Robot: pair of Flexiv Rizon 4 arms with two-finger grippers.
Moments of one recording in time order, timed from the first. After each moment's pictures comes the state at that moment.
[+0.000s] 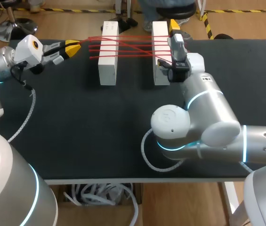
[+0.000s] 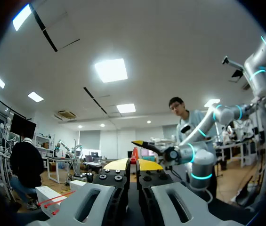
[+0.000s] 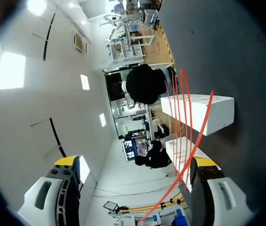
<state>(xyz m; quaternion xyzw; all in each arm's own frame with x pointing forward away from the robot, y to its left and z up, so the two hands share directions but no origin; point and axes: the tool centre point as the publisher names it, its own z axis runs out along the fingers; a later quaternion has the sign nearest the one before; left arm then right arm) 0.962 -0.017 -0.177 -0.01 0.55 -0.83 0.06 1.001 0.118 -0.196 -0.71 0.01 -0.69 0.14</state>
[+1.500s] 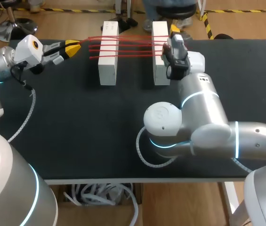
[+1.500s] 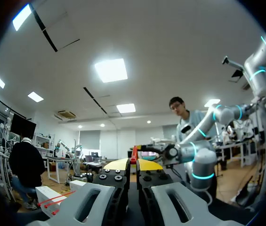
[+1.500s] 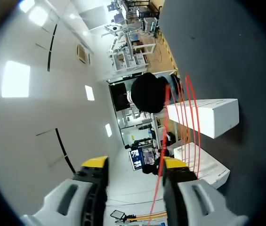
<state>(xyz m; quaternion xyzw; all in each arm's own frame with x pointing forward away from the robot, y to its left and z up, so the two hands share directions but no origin) 0.962 -0.017 -0.177 -0.01 0.55 -0.83 0.06 1.002 0.105 -0.183 -0.70 0.06 -0.70 0.12</state>
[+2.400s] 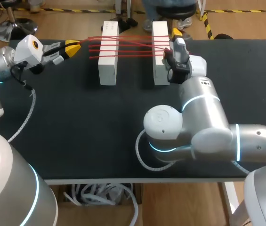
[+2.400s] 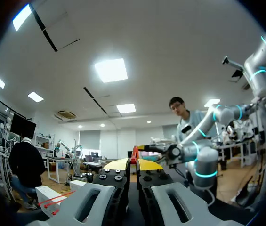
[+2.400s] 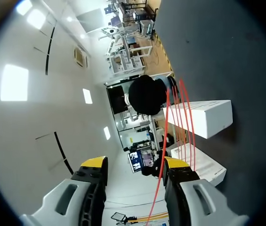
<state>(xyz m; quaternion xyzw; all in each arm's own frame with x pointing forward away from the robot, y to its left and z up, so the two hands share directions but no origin) 0.962 -0.017 -0.177 -0.01 0.55 -0.83 0.06 0.989 0.100 -0.188 -0.71 0.08 -0.69 0.12</state>
